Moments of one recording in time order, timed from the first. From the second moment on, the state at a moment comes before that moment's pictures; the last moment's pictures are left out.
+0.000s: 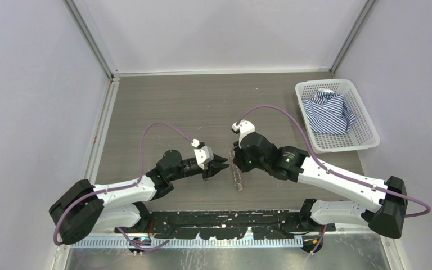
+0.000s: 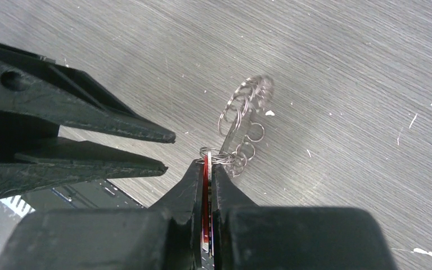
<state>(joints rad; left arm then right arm) -0.87 1.14 0.34 0.80 0.41 0.03 1.02 1.13 0.94 -0.55 0.23 0.44</state>
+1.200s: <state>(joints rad) -0.95 1.20 0.38 0.74 0.29 0.02 1.05 1.15 0.97 -0.59 0.18 0.42</state>
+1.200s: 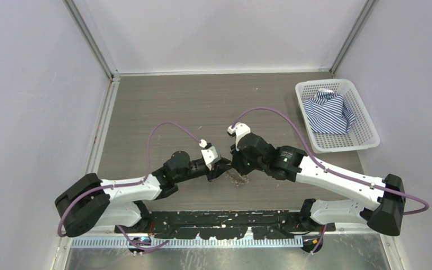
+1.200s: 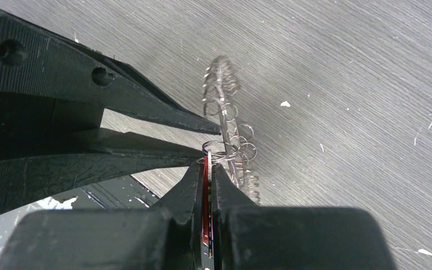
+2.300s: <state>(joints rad) -1.01 1.23 0.31 0.91 0.17 0.10 1.05 1.14 0.91 -0.63 0.27 0.46</state>
